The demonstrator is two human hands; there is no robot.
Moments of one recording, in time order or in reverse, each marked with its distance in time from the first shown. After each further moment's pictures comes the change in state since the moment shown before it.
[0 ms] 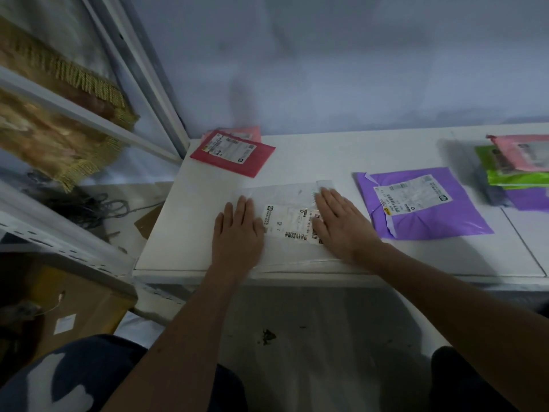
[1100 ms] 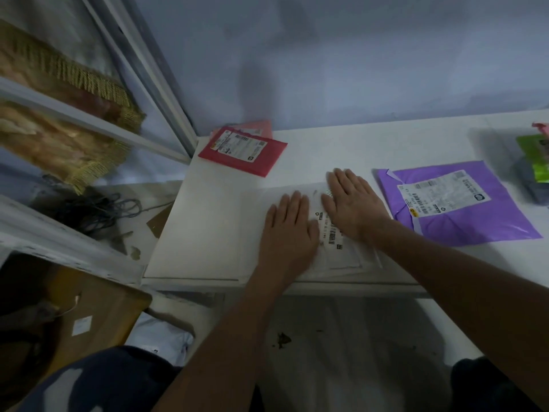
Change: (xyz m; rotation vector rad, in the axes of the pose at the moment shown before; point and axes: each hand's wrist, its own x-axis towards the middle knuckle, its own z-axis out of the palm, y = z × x) left_hand 0.013 0.056 0.010 -0.007 -0.052 0.214; right_hand 0.056 0.003 -0.005 -0.030 0.002 0.101
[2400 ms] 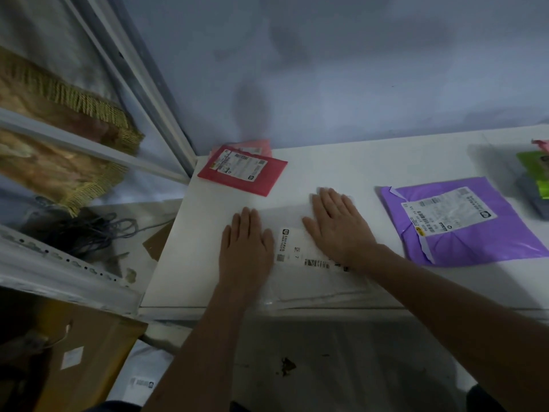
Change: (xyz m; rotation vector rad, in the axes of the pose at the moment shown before) left_hand 0.006 -0.074 -0.005 0.017 0.056 -0.217; right_hand 0.001 -0.033 0.003 -0.001 0.036 -0.070
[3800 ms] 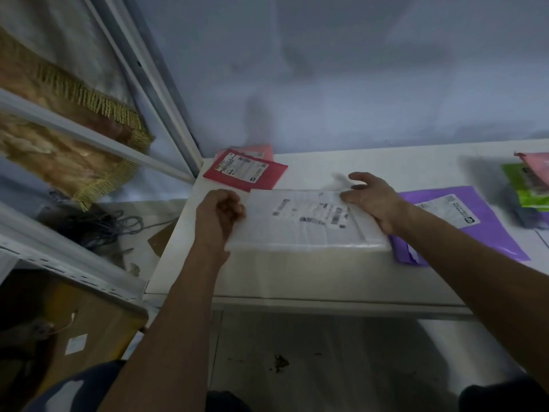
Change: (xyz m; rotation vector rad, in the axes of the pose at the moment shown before) left_hand 0.011 -0.006 -0.084 -1.882 0.125 -0.323; right_hand 0.001 0.044 -0.075 1.305 0.043 0.506
